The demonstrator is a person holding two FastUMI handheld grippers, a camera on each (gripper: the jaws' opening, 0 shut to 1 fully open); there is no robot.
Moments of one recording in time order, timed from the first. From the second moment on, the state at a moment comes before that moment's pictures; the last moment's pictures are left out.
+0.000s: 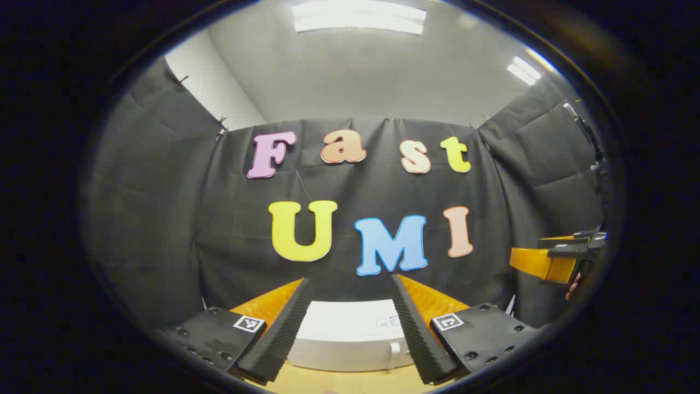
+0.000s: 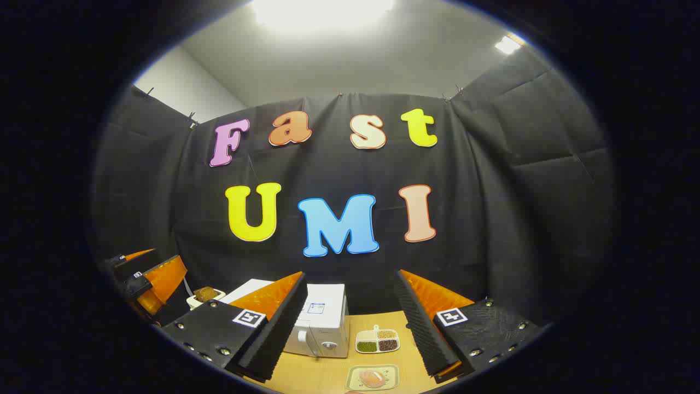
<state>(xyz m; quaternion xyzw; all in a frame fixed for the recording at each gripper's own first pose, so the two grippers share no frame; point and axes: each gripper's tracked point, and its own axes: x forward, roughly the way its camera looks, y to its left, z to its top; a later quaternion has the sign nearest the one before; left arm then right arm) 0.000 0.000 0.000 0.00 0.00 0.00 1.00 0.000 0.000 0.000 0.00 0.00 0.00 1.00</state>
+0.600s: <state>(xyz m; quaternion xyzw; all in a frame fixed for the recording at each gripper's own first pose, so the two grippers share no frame) 0.012 -0.007 -0.006 -0.02 0.00 -0.01 1.00 0.011 -0.001 -0.007 0.00 0.01 0.01 1.00</state>
